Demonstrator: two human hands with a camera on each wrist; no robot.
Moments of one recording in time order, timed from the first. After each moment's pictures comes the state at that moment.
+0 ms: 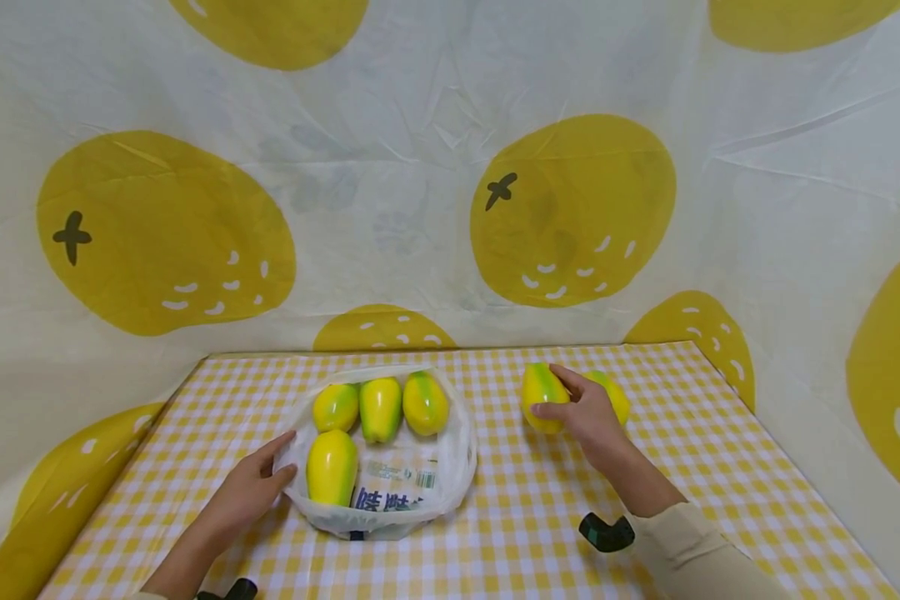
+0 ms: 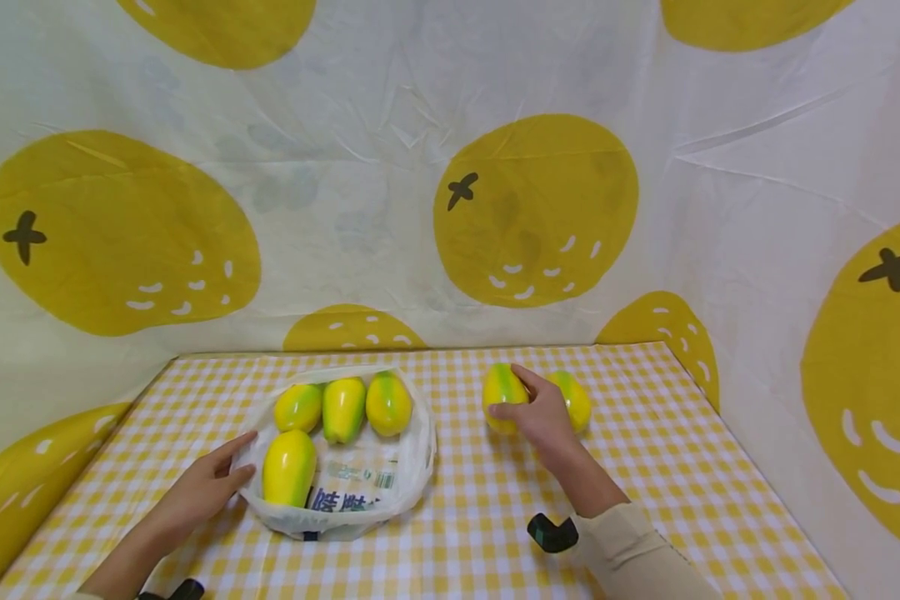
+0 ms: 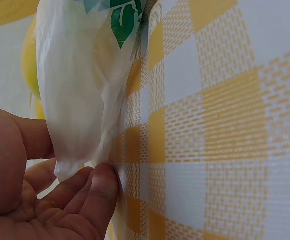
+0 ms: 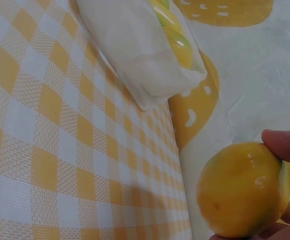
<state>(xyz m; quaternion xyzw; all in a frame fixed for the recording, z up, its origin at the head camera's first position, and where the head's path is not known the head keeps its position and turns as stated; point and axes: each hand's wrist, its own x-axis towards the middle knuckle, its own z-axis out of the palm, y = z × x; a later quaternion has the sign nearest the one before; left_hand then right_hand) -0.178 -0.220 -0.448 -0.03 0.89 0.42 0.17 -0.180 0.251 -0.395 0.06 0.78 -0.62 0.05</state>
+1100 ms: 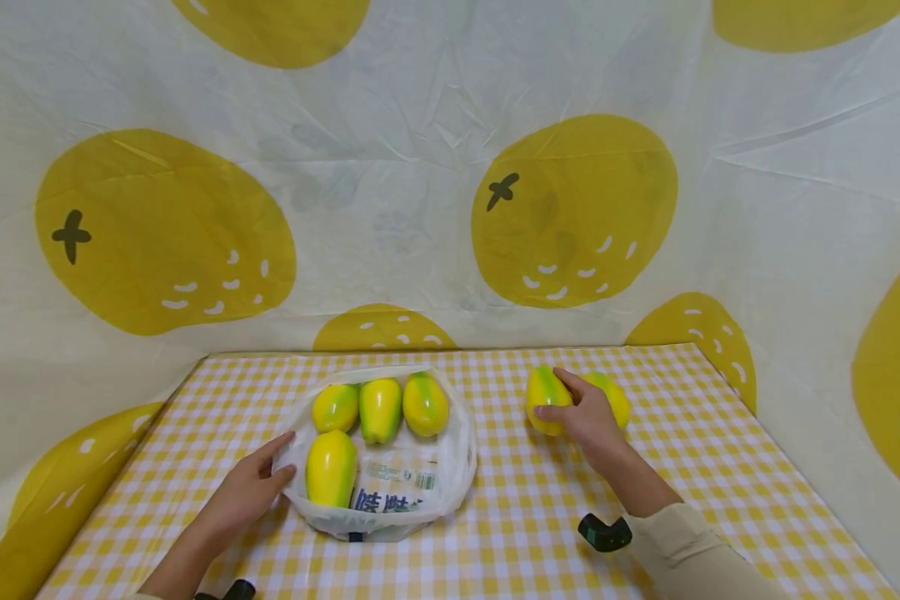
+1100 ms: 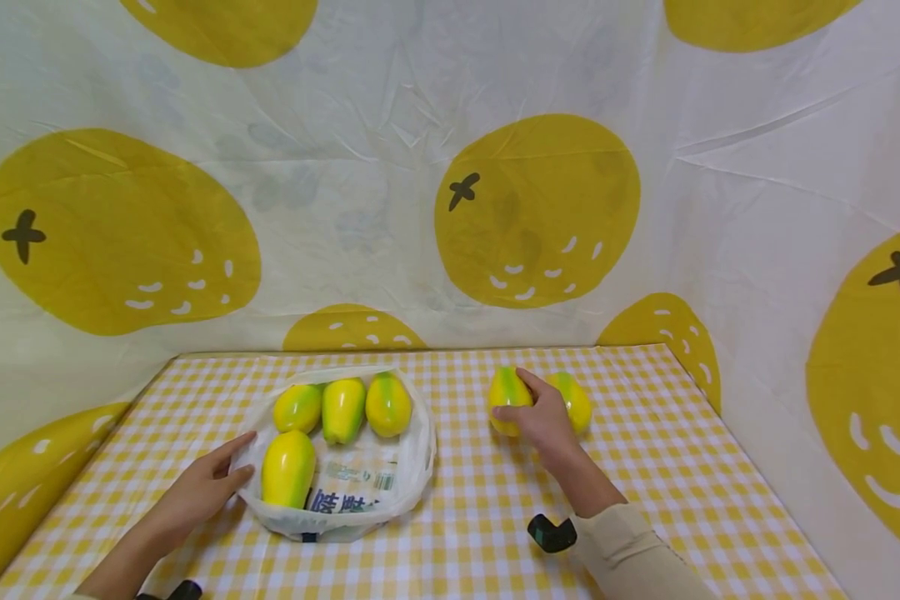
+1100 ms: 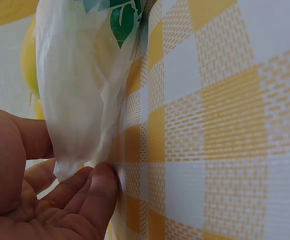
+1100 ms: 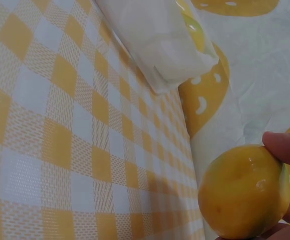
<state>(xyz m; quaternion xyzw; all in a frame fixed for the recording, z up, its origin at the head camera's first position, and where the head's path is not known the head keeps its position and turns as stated) -0.179 -0.221 -0.447 -0.02 0.89 0.42 0.17 -0.188 0.254 -0.409 0.09 0.80 -0.59 0.04</state>
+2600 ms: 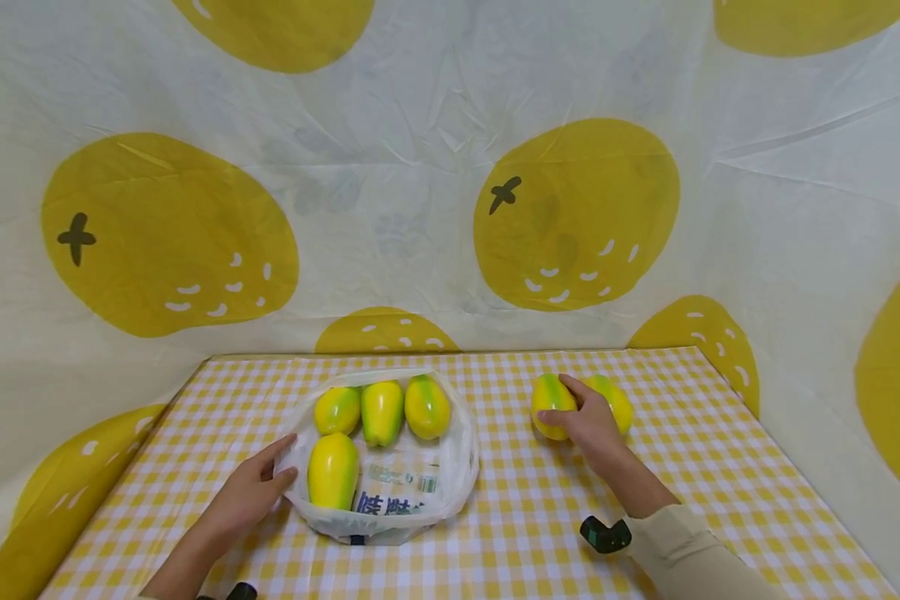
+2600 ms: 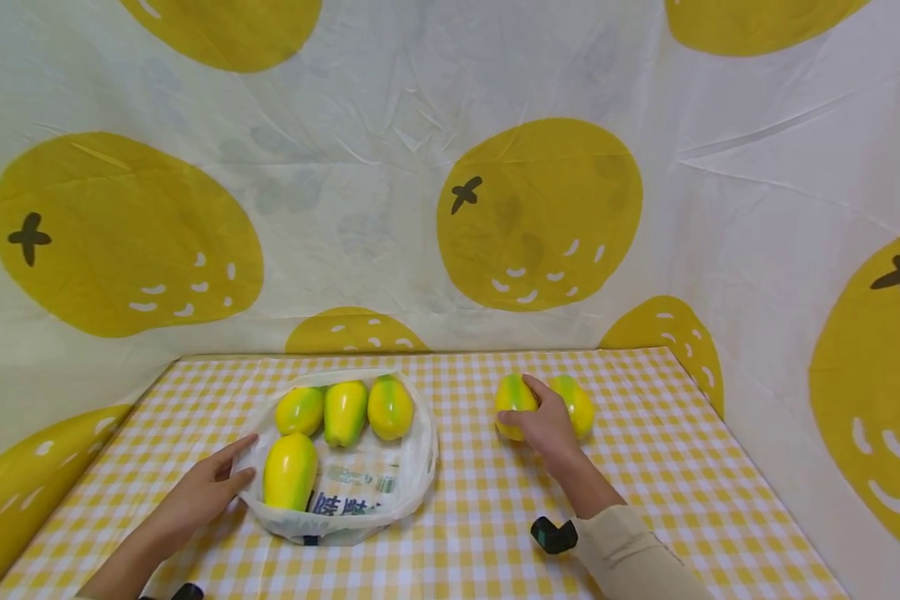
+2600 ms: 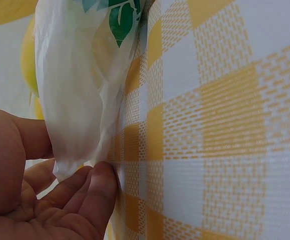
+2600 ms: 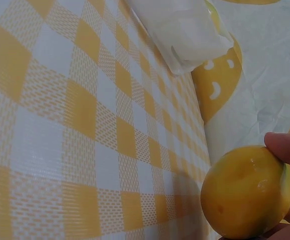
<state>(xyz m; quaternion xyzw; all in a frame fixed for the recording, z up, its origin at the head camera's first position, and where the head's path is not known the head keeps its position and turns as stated) -0.177 -0.223 -0.449 -0.02 0.88 0.44 0.18 -0.197 0.260 -0.426 0.12 0.81 -0.57 0.04</state>
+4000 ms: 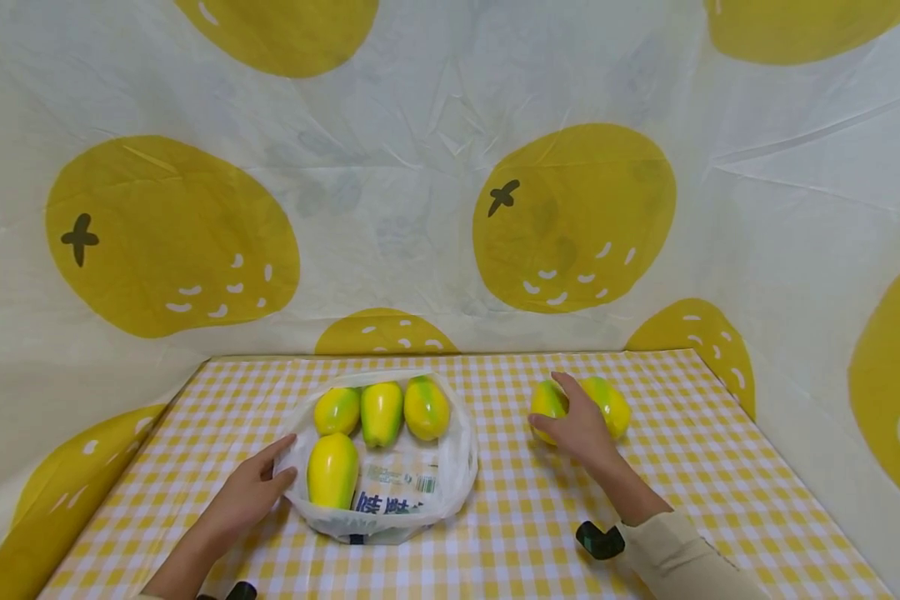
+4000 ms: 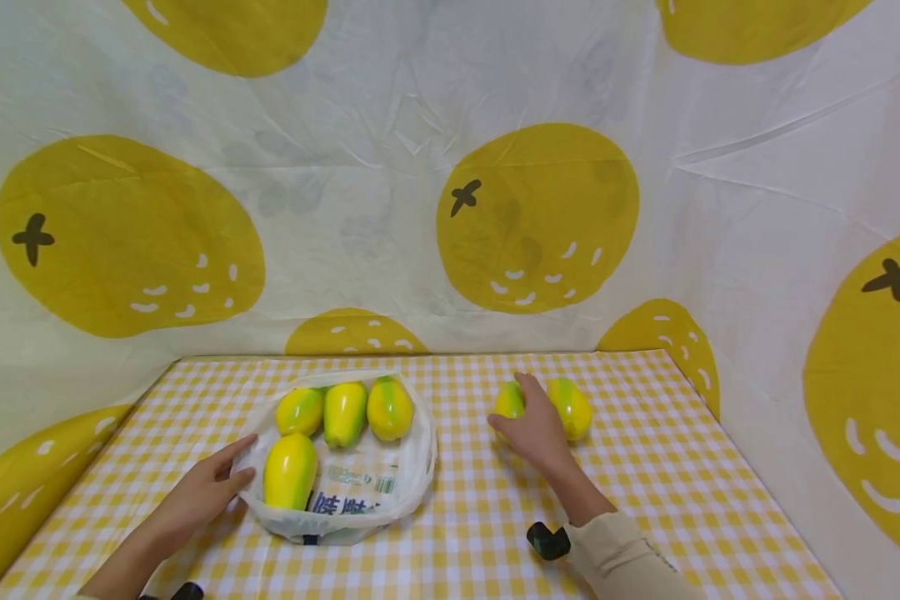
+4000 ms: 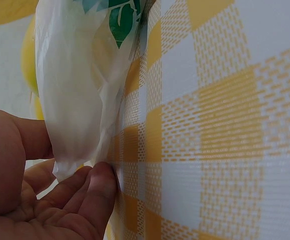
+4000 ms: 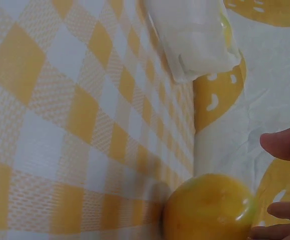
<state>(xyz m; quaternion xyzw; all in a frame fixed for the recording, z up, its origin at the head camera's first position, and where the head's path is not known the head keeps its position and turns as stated) -0.178 -0.223 -0.451 -0.02 0.88 0.44 0.18 -0.184 0.248 -0.414 0.05 0.89 -0.45 0.01</state>
